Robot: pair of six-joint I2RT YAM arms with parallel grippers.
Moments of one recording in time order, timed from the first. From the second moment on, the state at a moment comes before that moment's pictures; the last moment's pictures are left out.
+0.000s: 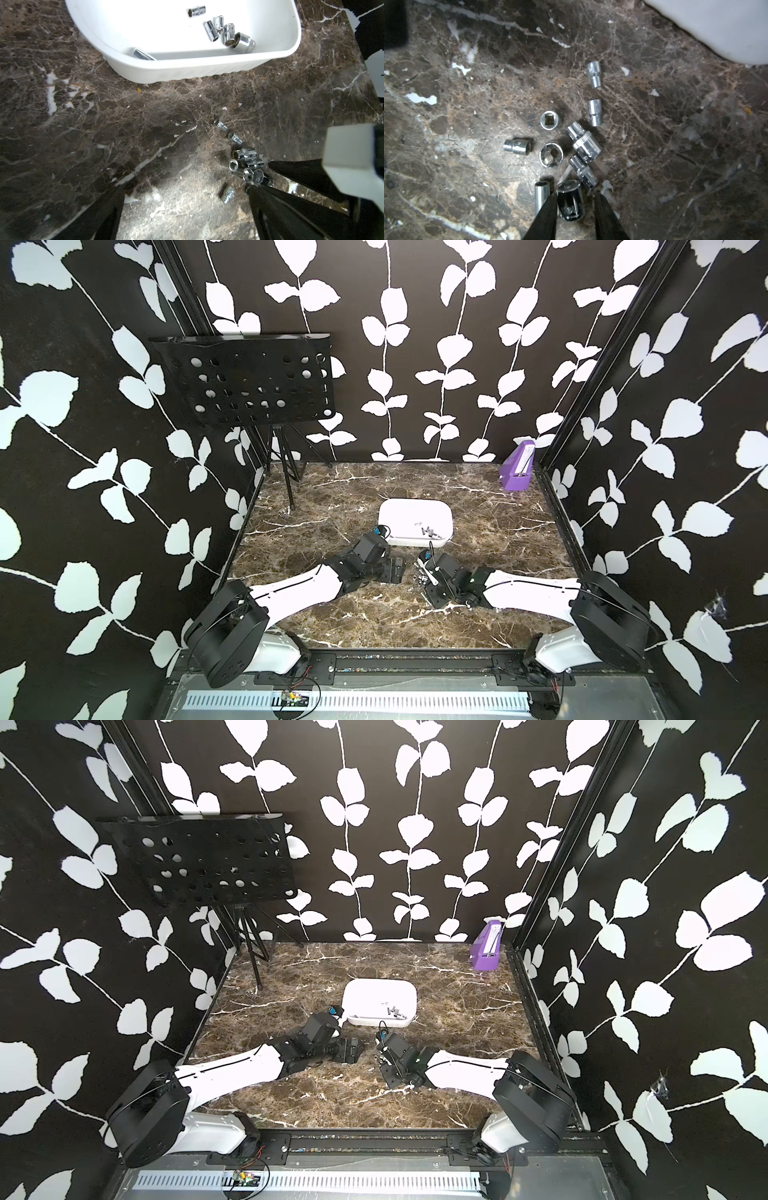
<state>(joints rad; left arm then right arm) -0.80 1.35 0.67 -0.17 0.02 -0.53 0.94 1.47 0.69 -0.29 0.06 0.30</state>
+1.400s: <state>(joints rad) -0.80 1.34 0.67 -0.17 0.00 -0.53 0.94 1.49 0.73 -0.37 0.17 0.31</state>
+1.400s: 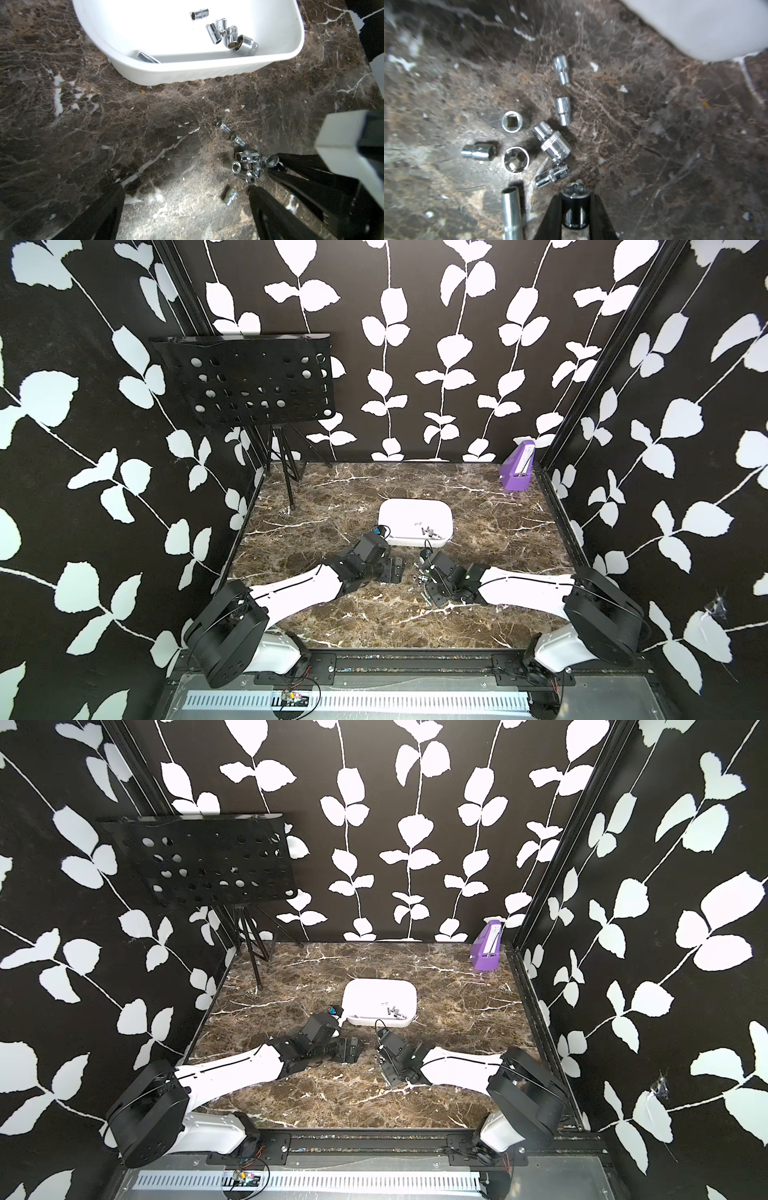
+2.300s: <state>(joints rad) -0.80 1.11 0.60 -0.17 -0.25 -0.52 0.77 1.56 1.23 -0.57 0.32 0.34</state>
